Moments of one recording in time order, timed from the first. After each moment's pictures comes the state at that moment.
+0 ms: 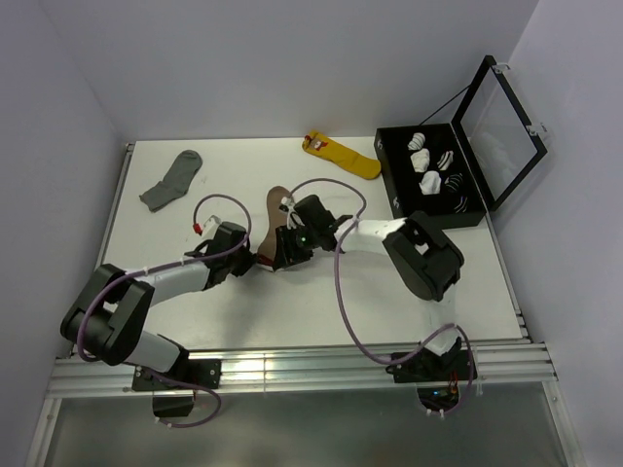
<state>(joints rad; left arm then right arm) -0.51 1.44 0.55 0.07 -0.19 -1.21 0.70 2.01 1.20 -0.06 -0.56 0.52</state>
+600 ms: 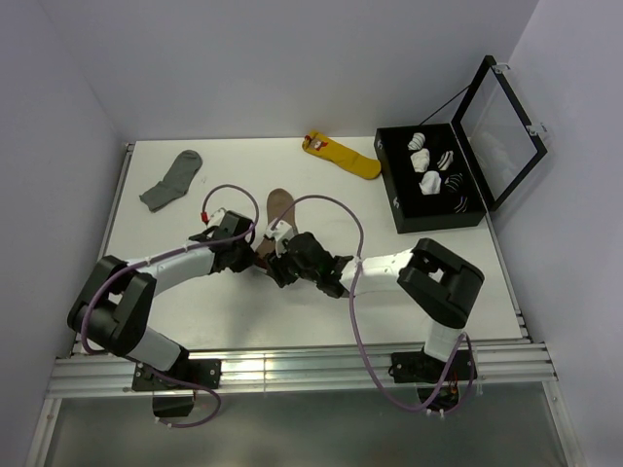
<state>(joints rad) -0.51 1.51 0.75 -0.25 -0.18 -1.05 0.97 1.75 0.84 0.36 0.02 0.14</state>
